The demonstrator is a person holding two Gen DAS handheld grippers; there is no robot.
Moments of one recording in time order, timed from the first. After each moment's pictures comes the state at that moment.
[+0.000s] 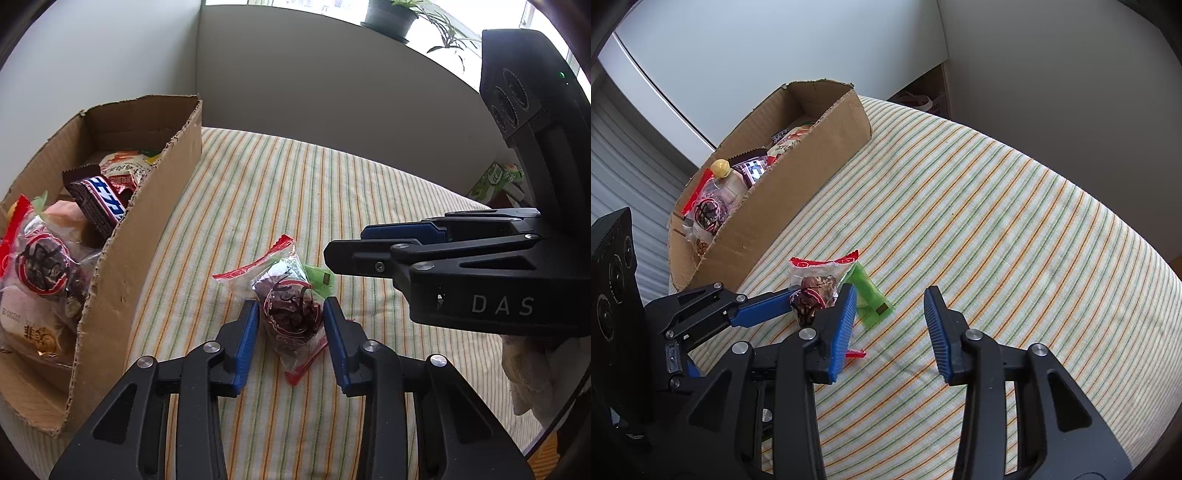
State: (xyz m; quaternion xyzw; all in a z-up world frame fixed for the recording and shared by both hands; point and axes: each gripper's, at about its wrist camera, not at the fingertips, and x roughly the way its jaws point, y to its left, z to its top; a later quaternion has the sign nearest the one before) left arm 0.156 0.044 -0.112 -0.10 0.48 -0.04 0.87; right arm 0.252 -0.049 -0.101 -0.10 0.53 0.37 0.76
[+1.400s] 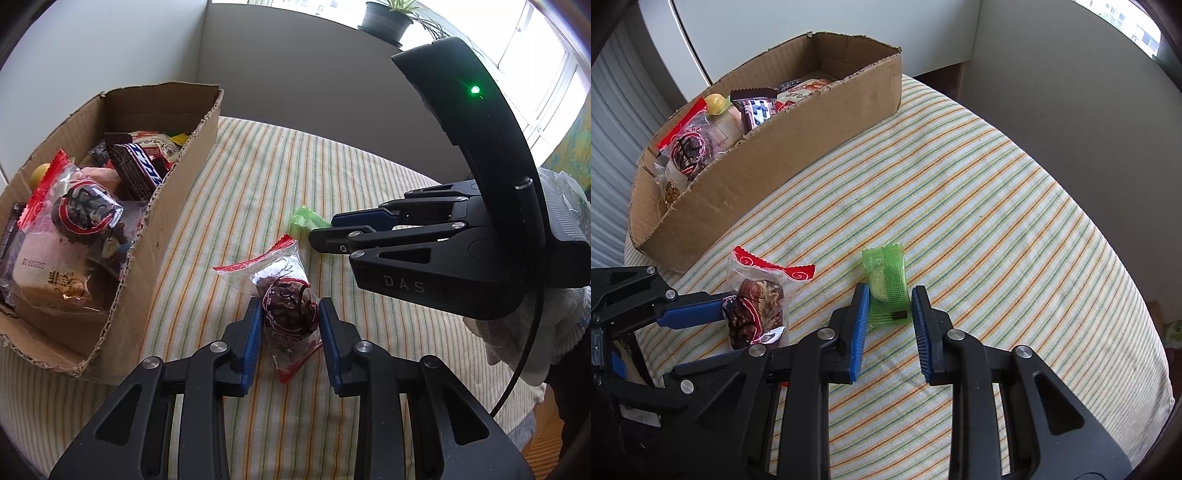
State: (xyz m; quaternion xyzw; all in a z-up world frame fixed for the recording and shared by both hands) left arm 0.117 0.062 -0.106 -0.11 0.48 -0.06 0.87; right arm 0.216 -0.009 -0.118 -0.23 0.50 0.35 0.76
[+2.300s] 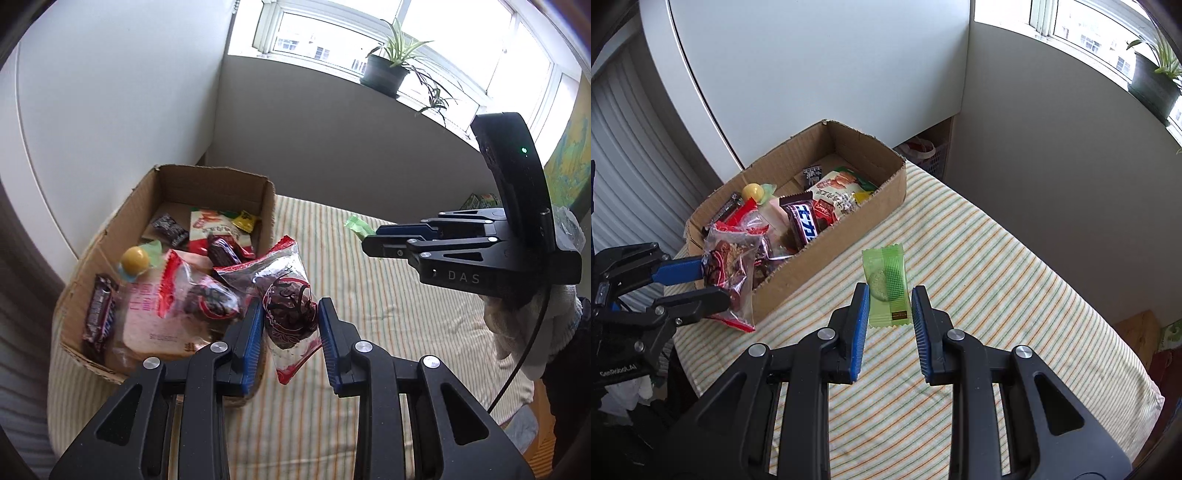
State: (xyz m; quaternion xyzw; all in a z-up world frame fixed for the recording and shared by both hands) left arm 0.109 0.143 -0.028 -0.11 0.42 -0.06 0.90; right arm 0.206 0.007 -0.022 -0.19 0.45 0.36 0.79
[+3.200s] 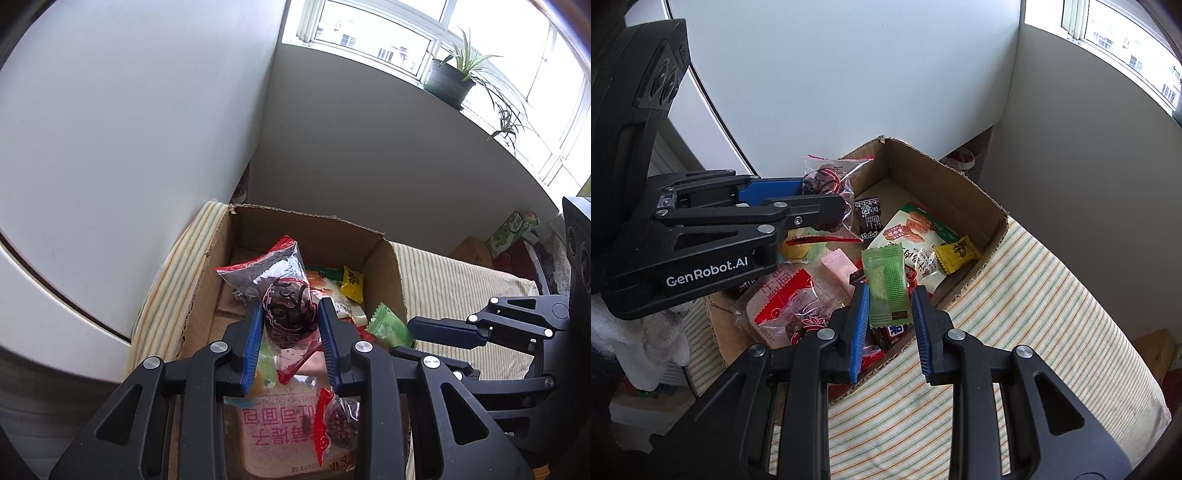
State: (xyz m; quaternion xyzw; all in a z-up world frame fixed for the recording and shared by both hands) left arm 0.194 0.228 -0.039 -0.11 0.45 -0.01 0.89; right arm 0.211 0.118 -0.039 -0.19 0.47 0.38 0.78
